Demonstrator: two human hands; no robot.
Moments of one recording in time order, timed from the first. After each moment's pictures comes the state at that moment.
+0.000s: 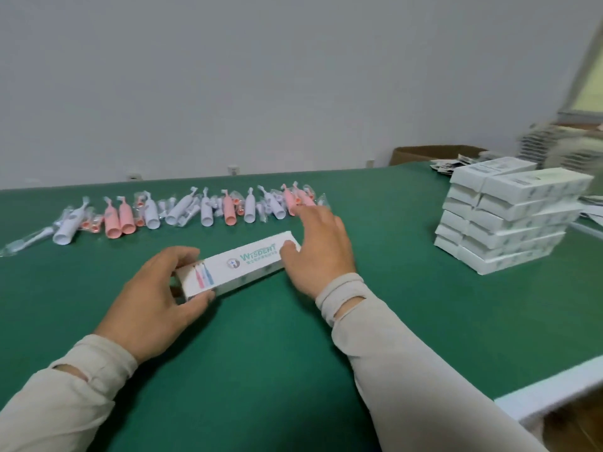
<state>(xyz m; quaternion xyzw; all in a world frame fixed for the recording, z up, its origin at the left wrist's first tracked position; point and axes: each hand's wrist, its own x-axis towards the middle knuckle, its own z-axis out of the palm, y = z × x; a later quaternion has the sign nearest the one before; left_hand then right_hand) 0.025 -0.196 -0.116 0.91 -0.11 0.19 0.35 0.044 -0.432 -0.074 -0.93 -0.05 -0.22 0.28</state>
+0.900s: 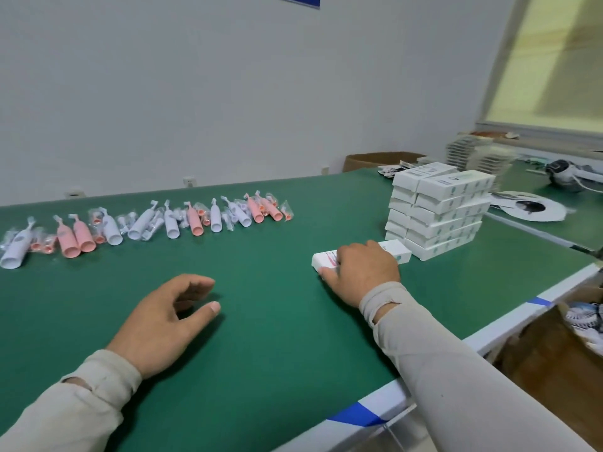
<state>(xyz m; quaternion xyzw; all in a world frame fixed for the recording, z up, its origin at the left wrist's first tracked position) 0.010 -0.220 -0.121 0.85 -0.16 0.05 0.50 0.008 -0.522 -0.089 -0.98 0.10 -0.15 -0.04</state>
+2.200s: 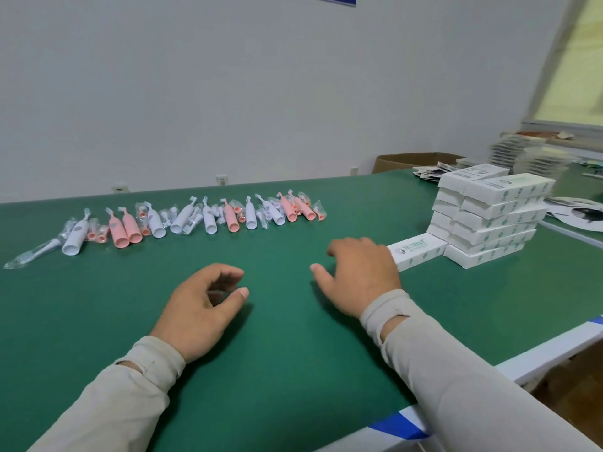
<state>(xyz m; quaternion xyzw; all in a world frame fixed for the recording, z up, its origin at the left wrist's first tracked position) 0.008 -0.220 -0.115 0.84 -0.13 0.12 0.52 0.007 -0.459 -0.078 -0.98 0.02 -0.21 -0.02</state>
